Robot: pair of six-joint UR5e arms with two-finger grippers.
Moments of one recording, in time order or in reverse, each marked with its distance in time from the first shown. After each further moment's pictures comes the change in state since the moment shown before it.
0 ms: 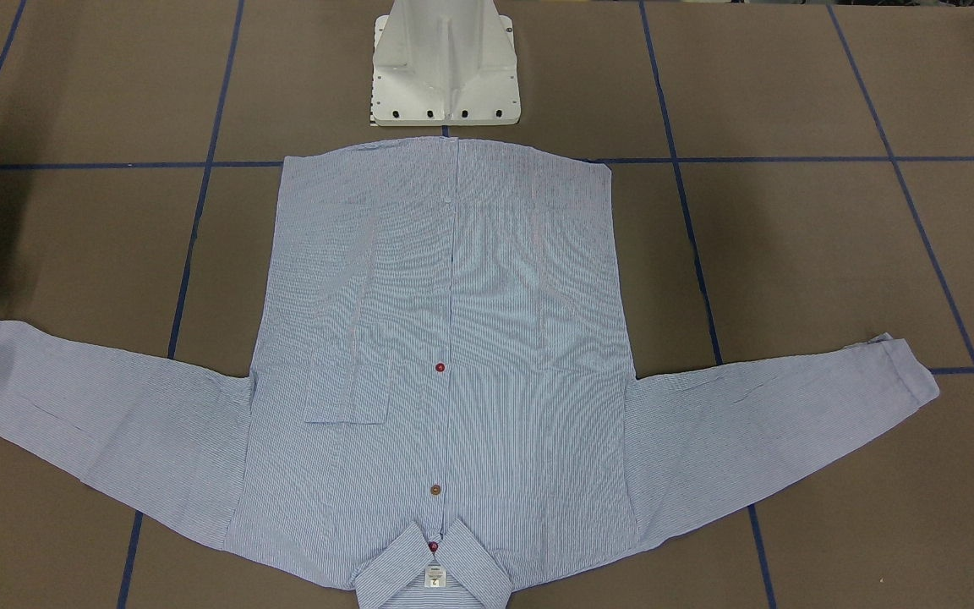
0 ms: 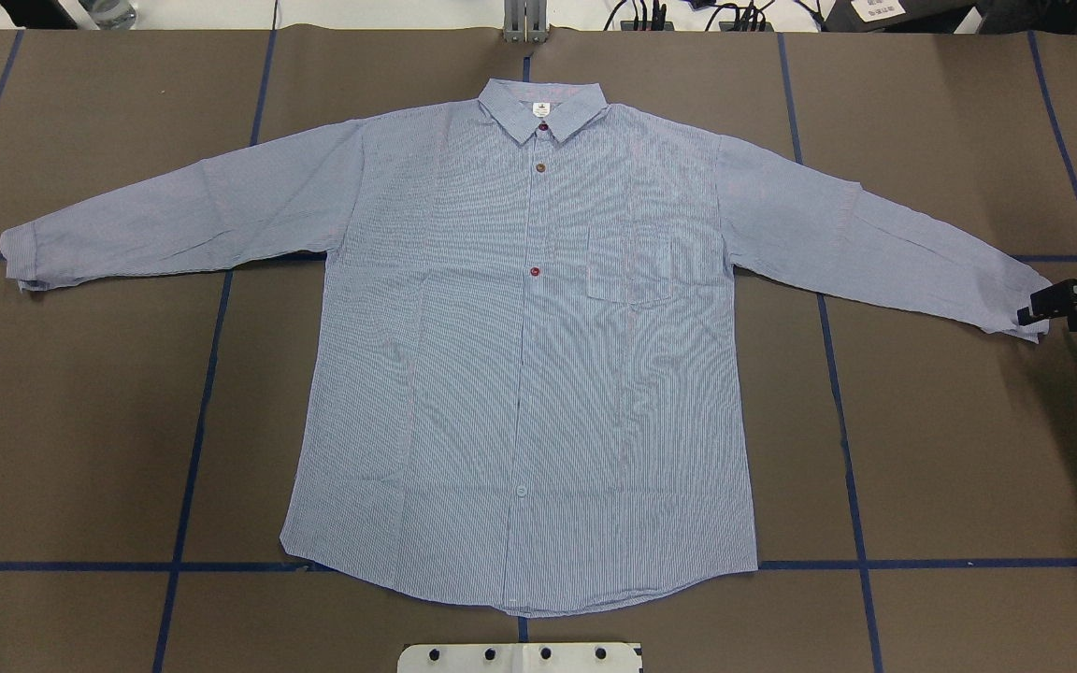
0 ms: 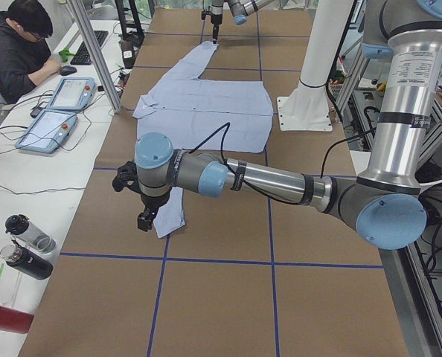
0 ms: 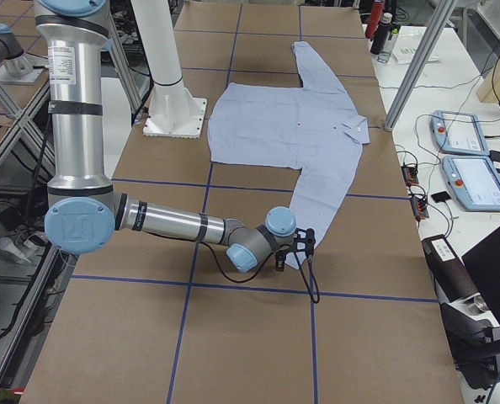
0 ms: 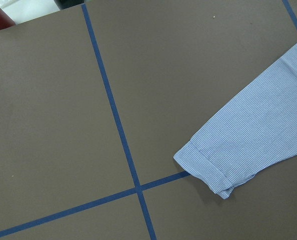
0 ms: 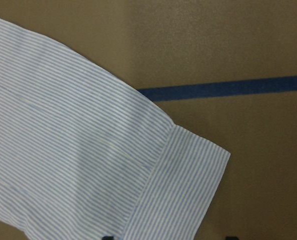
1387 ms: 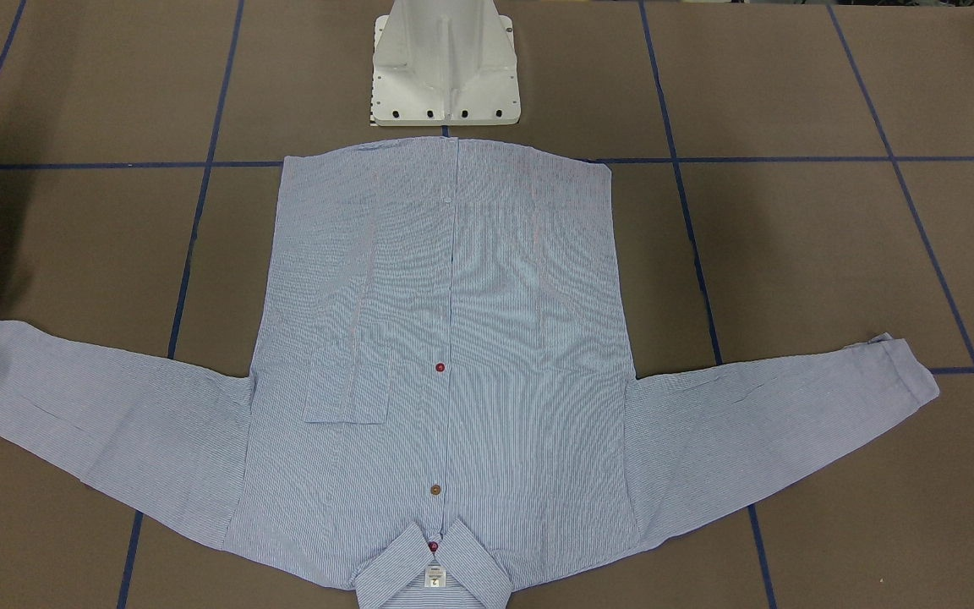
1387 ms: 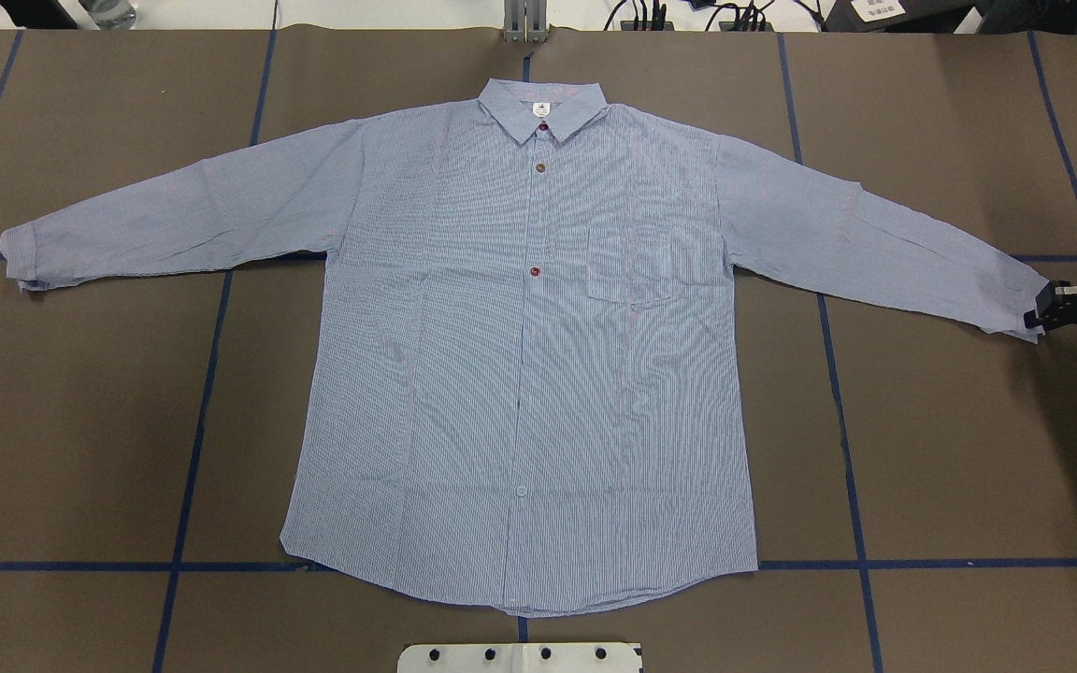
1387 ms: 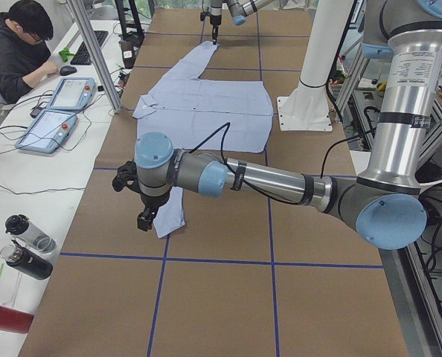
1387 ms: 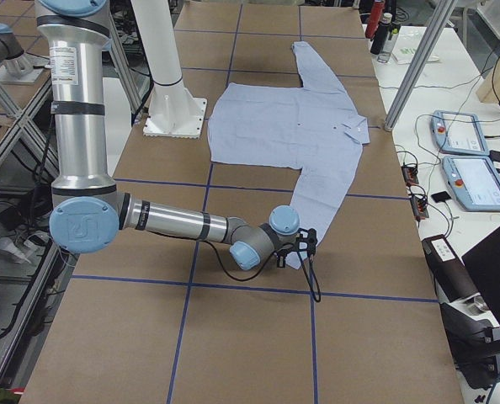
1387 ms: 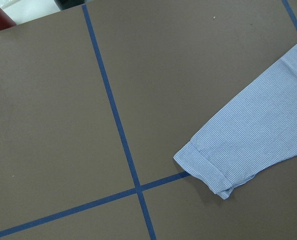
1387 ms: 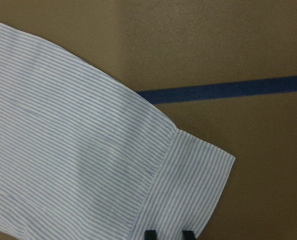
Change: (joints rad) left arm -0.001 -0.001 -0.001 0.000 0.000 -0.002; right arm -0.003 0.016 0.002 -0.052 0.003 0.000
